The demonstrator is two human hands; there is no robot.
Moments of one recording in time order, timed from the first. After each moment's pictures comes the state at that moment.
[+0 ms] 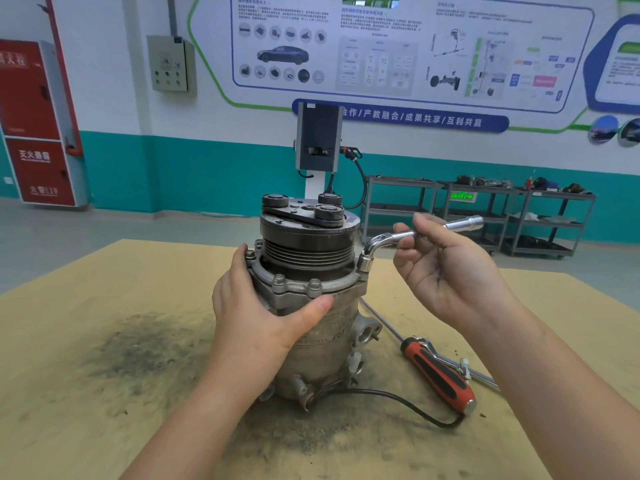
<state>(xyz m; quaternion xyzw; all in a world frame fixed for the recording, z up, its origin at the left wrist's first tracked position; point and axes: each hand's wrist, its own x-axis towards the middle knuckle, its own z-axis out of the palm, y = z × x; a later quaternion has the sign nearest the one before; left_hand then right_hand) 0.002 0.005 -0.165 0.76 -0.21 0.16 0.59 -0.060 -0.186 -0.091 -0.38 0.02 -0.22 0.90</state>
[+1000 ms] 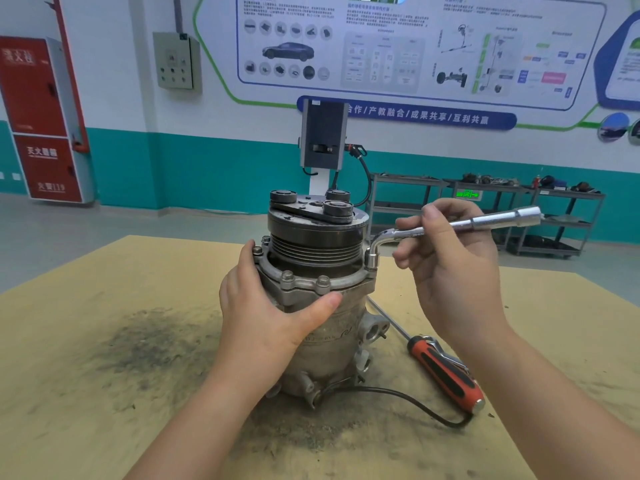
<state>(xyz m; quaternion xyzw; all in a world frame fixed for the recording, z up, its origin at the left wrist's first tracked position) 0.004 0.006 -0.168 0.77 -0.21 0.16 0.58 -0.064 -0.163 -0.105 -0.54 -0.13 -0.42 0.72</state>
